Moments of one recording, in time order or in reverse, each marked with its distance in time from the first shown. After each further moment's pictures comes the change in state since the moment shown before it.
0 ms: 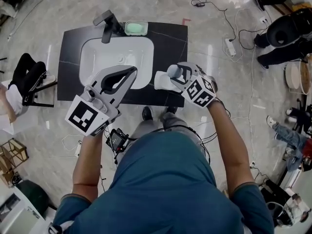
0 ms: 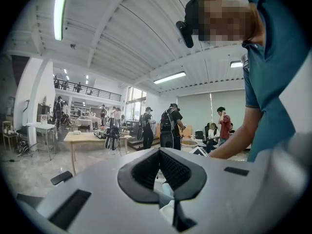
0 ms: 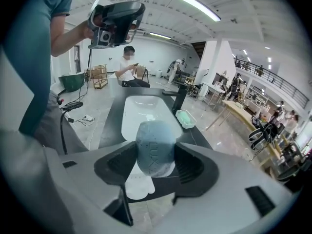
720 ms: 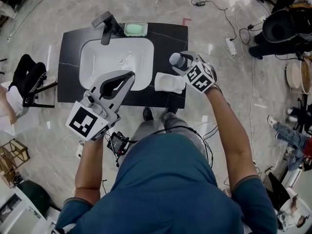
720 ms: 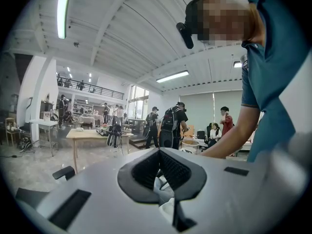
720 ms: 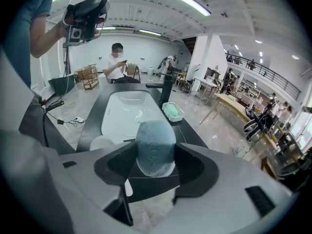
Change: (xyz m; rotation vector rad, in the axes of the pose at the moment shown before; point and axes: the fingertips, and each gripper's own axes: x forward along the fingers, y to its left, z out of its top) left arm -0.002 0.007 -0.010 -0.024 0.005 0.027; right arm 0.036 -0.060 -0.021 0.077 0.034 -0.052
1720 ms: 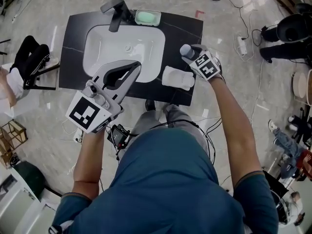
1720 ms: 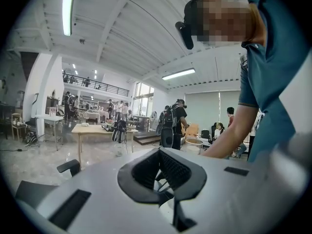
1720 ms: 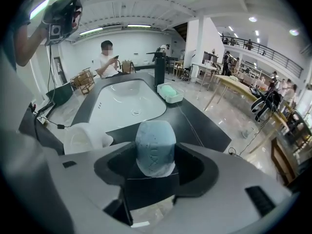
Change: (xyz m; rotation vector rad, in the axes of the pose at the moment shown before) left arm 0.004 0.029 -0.020 -0.044 0.037 0.047; right arm 0.079 -0.021 -0.049 0.137 0.070 0.074
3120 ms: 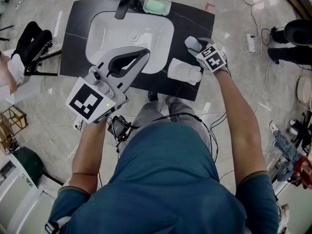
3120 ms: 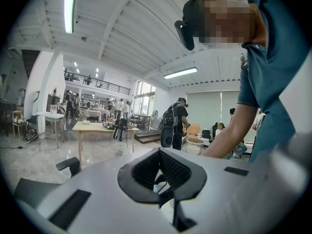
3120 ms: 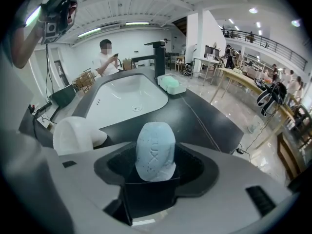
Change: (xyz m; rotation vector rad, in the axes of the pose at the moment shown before) left arm 0.010 0.012 -0.005 -0.010 -0.009 0.011; right arm 0.034 0.000 -0.012 0.032 0.030 0.054
